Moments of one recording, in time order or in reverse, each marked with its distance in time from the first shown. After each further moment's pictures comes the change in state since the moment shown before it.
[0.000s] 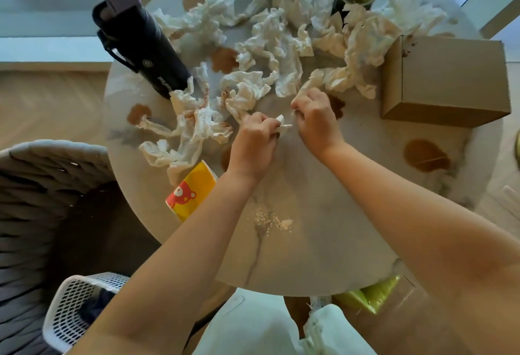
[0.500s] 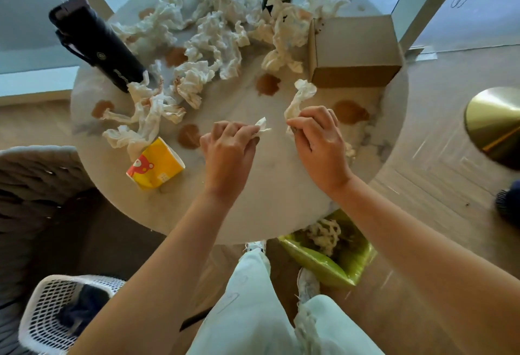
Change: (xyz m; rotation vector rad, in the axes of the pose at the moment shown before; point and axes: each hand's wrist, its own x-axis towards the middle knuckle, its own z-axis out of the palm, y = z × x) left_hand -0.092 0.079 0.006 0.127 0.226 0.132; right_hand -0.152 0.011 -0.100 0.052 0.417 -0.173
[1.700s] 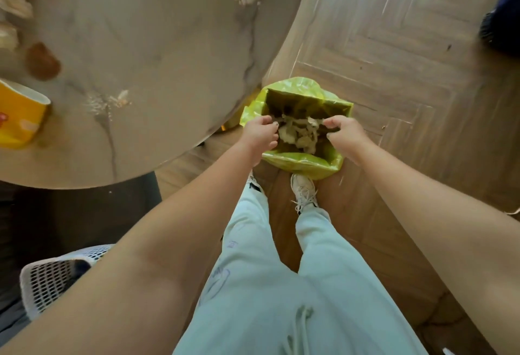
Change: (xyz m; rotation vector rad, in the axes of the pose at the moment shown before) left_hand -0.160 0.109 0.142 -0.668 -1.077 -1.045; right_hand -0.278 0.103 -0.080 0.132 -0.564 1.419
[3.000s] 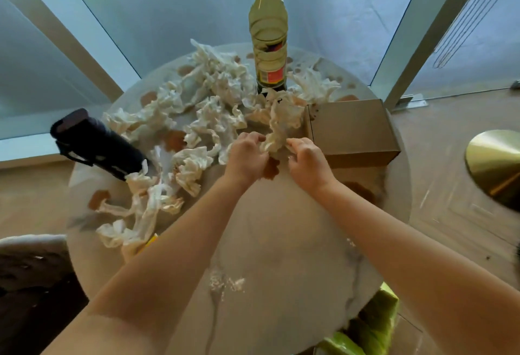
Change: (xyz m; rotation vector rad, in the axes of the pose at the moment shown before) left_hand 0.014 0.260 -0.258 0.522 0.655 0.749; right_hand 0.033 -0.426 0.010 -0.307 0.189 -0.881
